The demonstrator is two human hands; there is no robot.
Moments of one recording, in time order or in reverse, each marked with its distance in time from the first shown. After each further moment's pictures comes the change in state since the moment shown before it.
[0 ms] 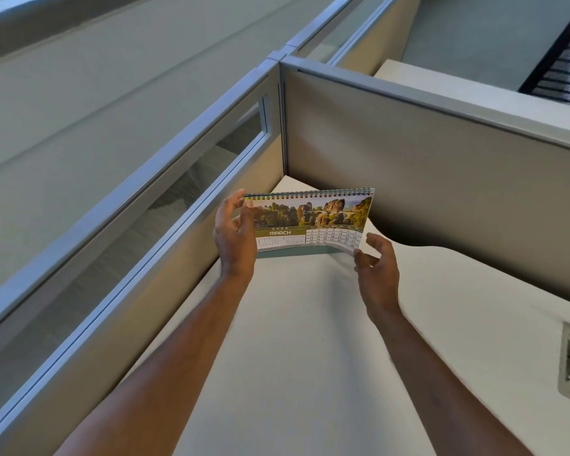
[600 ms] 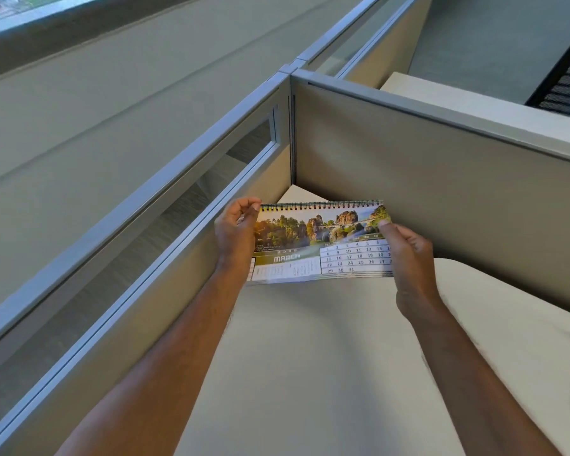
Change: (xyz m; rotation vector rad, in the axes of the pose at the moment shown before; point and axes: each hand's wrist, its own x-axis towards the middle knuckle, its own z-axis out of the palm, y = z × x) left_hand 0.016 0.028 -0.006 -0.101 -0.068 -0.191; right_hand -0.001 -0.083 -0.023 0.240 -0.106 -0.030
